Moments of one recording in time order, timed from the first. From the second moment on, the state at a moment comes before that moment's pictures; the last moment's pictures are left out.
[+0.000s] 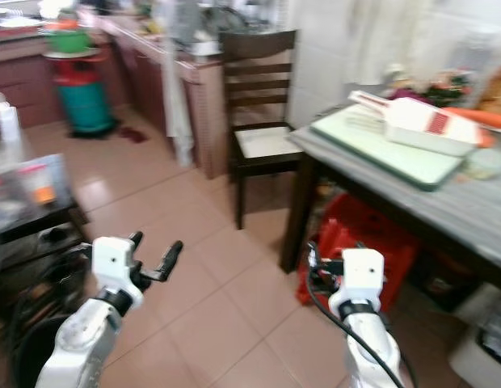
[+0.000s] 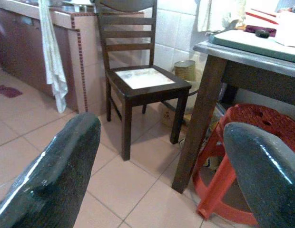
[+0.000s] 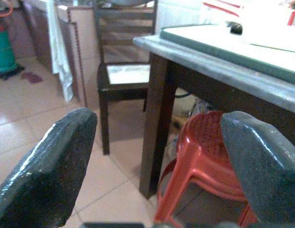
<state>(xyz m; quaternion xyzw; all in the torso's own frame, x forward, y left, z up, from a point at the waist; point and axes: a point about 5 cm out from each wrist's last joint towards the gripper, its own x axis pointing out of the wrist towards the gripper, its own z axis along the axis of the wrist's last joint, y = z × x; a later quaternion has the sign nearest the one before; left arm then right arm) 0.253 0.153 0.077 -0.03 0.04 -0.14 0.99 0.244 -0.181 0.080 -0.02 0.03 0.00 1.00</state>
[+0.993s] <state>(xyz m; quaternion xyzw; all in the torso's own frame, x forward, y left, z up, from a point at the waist) 0.247 0.157 0.071 -0.03 0.05 -0.14 0.99 0.243 -0.172 0.079 -0.01 0.03 0.01 1.00</state>
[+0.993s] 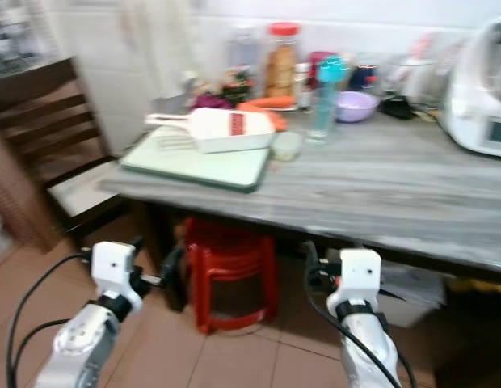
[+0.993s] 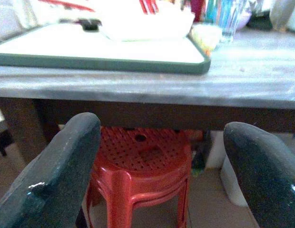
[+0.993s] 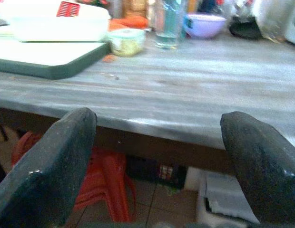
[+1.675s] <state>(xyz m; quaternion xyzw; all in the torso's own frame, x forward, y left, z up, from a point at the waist) 0.254 0.167 0.082 0.01 0.03 -0.07 1.00 0.240 -0.171 0.097 -0.01 -0.02 0.02 1.00</state>
